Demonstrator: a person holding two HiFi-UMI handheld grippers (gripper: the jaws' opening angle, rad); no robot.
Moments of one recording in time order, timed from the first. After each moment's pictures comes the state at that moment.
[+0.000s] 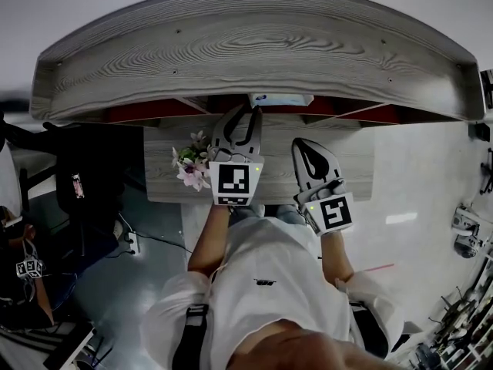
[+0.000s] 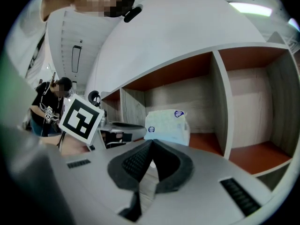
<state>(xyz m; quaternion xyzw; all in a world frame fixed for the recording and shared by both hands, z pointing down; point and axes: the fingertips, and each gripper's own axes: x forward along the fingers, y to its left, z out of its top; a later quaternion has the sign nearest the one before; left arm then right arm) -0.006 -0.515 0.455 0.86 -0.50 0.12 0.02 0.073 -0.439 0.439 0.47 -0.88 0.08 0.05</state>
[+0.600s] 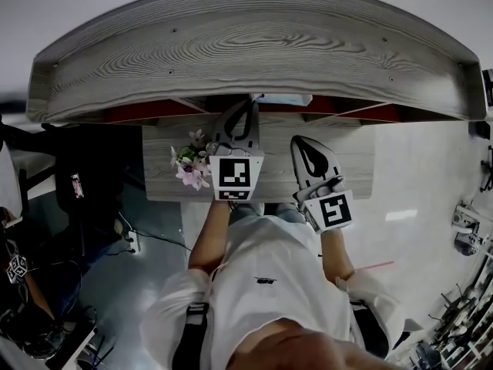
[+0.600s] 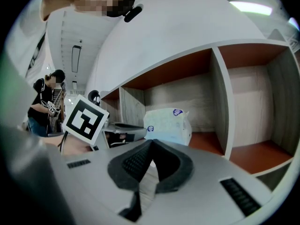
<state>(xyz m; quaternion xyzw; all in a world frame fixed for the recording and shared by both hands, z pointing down) -0.006 -0.523 0.465 0.85 -0.50 0.13 0.03 0.072 -0.441 0.443 0.47 -0.88 0.08 0.06</state>
